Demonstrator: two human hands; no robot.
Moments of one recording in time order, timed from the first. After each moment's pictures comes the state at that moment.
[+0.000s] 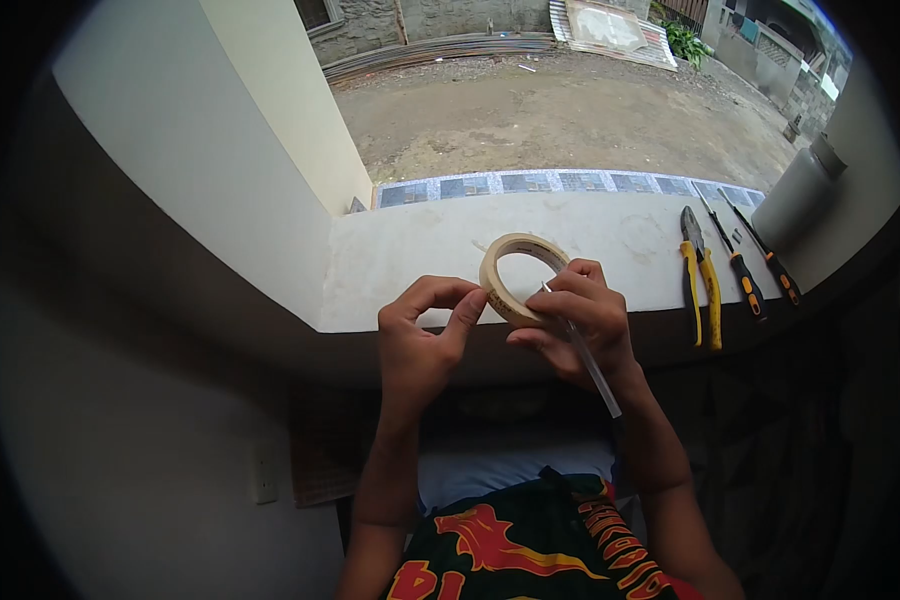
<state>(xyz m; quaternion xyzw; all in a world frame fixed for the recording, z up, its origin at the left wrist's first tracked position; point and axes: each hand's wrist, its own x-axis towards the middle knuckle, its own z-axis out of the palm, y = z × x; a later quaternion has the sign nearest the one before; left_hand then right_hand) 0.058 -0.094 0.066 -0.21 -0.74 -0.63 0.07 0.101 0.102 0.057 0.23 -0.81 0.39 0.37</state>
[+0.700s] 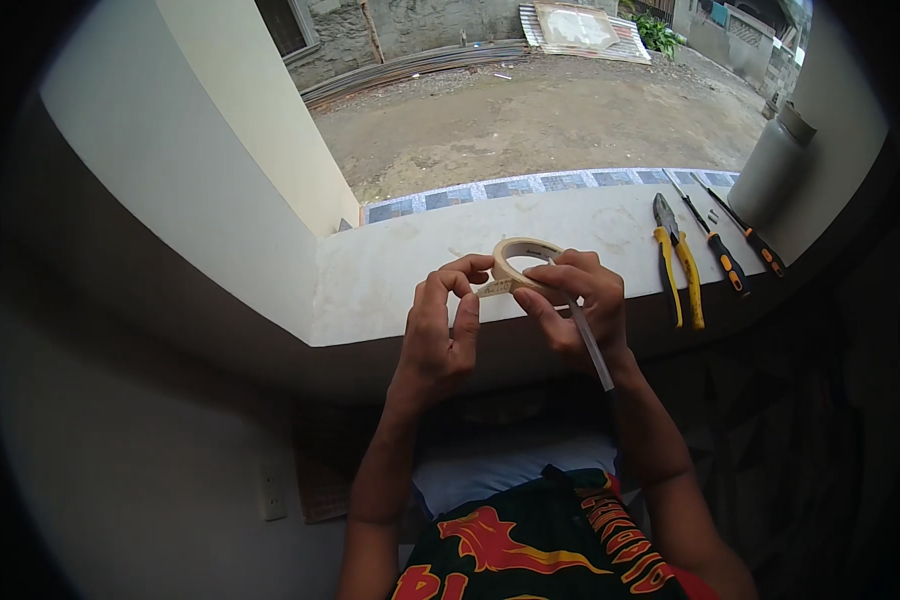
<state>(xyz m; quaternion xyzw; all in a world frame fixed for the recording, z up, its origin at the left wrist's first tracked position) 0.049 -0.074 0.051 -0.40 -0.71 -0.57 0.09 0.111 0.111 0.058 0.09 -0.81 0.43 0.38</state>
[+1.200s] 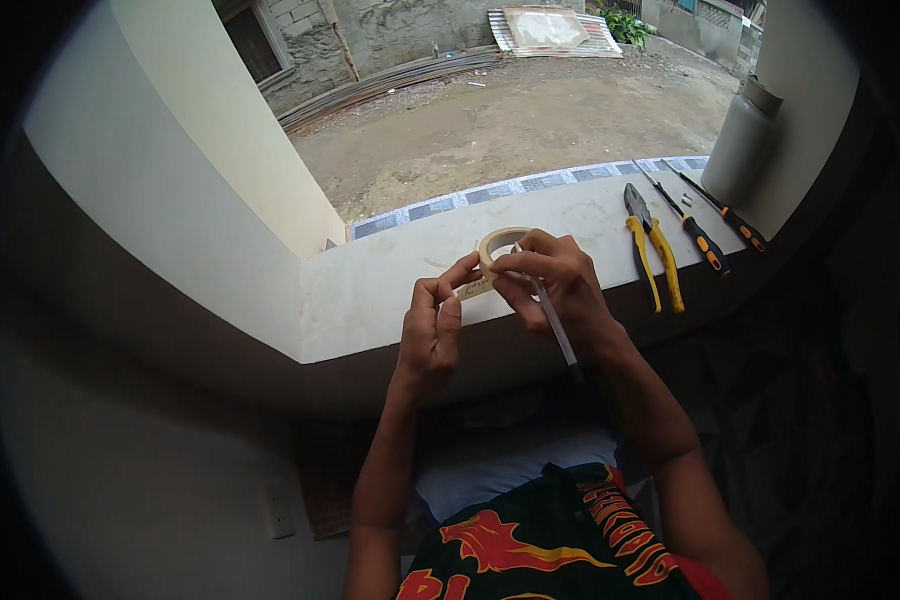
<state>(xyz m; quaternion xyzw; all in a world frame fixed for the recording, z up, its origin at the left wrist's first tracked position) 0.043 -0.060 0.036 -0.43 -0.62 -0.65 -0.02 0.107 0.125 0.070 0.12 -0.86 0.35 0.36</state>
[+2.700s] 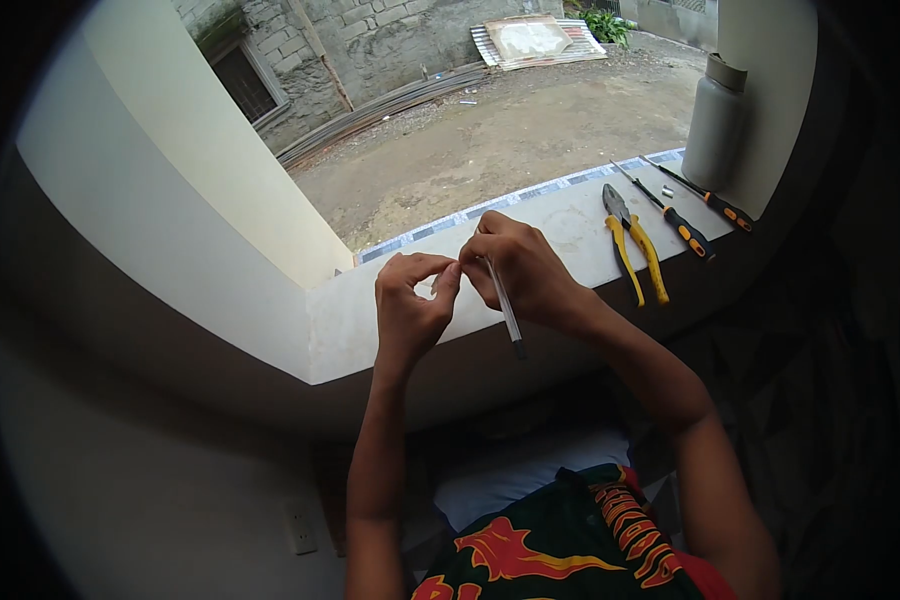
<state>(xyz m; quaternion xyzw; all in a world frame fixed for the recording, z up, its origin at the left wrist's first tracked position) 0.015 -0.039 0.085 -0.42 -0.77 -0.45 0.16 0.080 0.132 0.090 0.15 -0.87 0.34 0.32</state>
